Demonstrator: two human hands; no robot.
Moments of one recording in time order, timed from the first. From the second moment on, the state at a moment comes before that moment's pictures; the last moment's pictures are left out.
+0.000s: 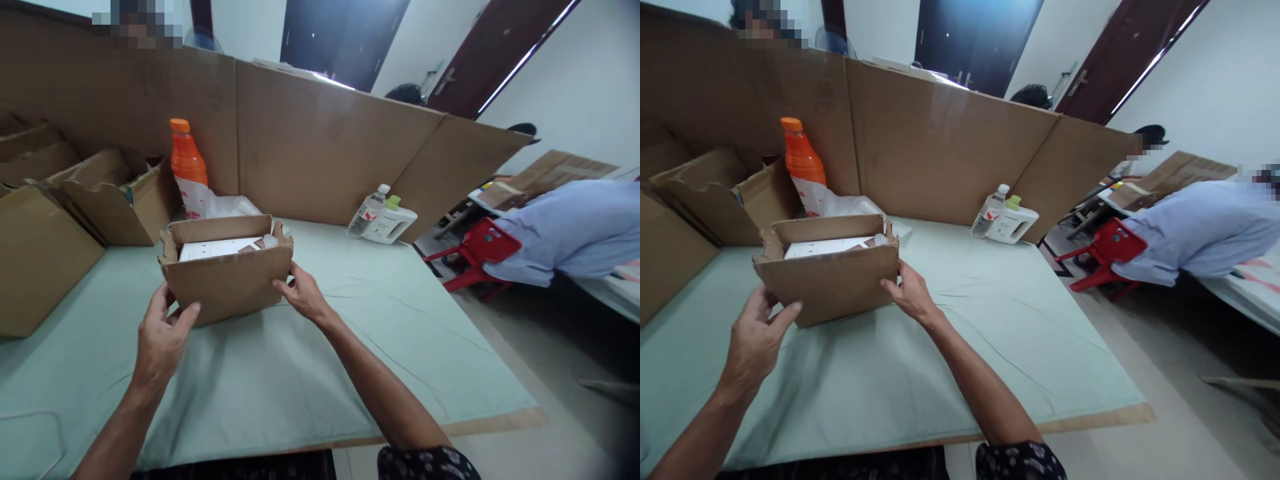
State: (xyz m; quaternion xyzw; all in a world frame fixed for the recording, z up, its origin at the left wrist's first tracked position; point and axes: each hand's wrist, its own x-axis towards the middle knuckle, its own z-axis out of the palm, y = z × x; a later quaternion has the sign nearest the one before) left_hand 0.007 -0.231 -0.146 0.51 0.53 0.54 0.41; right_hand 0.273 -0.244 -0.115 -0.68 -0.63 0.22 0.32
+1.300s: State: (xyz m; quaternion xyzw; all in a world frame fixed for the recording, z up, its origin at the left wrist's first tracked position) left_hand -0.022 -0.280 -0.156 0.53 0.57 0.42 0.47; right_hand 0.290 -0.369 -0.187 -0.54 -0.70 0.23 0.41
